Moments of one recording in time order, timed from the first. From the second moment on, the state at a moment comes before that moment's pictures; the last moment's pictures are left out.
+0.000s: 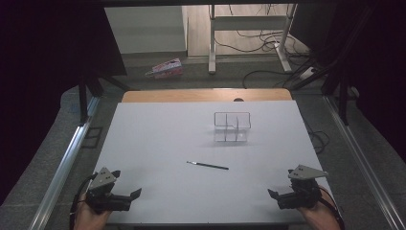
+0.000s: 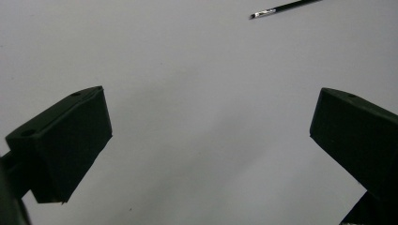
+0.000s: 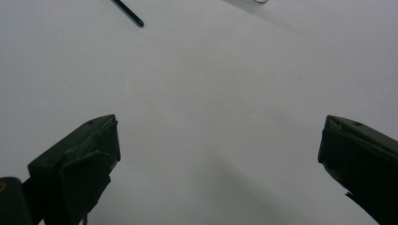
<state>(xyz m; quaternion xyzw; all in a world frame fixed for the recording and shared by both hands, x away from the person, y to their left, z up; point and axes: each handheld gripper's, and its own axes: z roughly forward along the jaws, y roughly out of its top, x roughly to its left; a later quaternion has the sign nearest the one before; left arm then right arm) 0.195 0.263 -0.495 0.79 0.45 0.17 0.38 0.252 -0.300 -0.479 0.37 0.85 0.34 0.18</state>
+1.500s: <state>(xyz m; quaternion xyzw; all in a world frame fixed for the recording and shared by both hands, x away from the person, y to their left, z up) 0.196 0.256 -0.498 0.81 0.43 0.18 0.36 0.268 -0.279 -0.470 0.34 0.89 0.26 0.14</state>
